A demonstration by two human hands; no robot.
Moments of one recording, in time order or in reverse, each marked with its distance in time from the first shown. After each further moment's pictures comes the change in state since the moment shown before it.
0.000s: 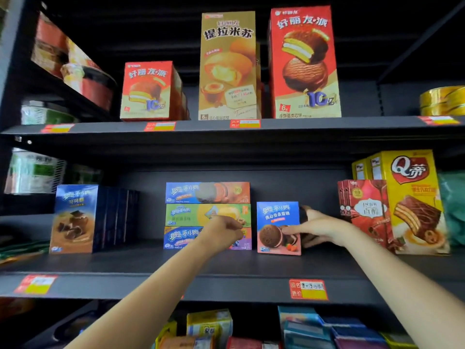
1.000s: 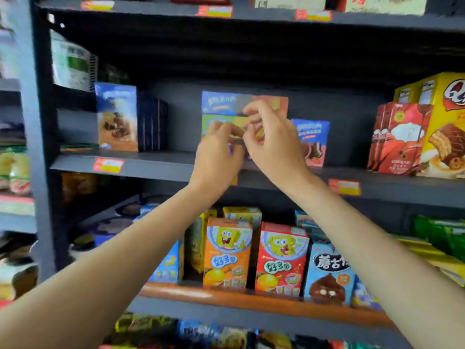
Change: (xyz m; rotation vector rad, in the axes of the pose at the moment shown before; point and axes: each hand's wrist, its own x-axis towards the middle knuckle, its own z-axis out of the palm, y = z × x) left_hand -0.094 -0.040 -0.045 0.079 0.504 0.338; right_hand -0.109 -0.101 0.173 -0.248 0.590 -0.917
